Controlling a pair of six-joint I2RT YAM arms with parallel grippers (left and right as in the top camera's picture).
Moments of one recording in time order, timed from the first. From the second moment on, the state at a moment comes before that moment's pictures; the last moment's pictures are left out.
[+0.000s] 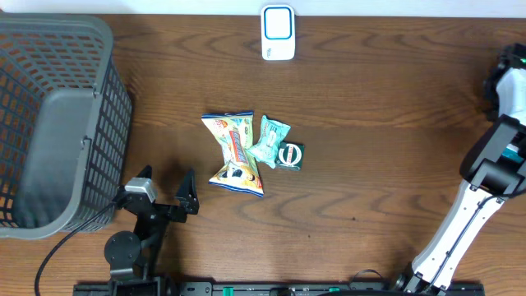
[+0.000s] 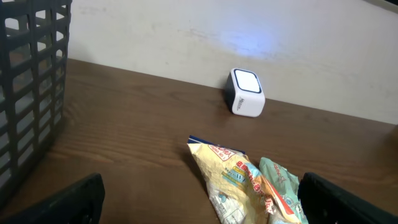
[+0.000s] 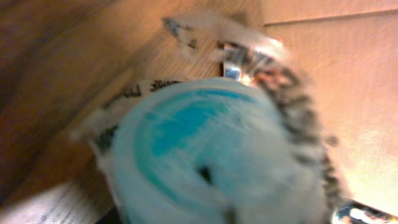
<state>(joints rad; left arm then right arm) 0.08 0.01 0.02 -0.10 0.28 -0.27 -0.49 2.58 2.22 -1.06 0.86 0.05</state>
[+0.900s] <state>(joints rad) 0.08 0.01 0.02 -0.10 0.28 -0.27 -0.17 2.12 2.27 -1.25 -0.35 0.30</state>
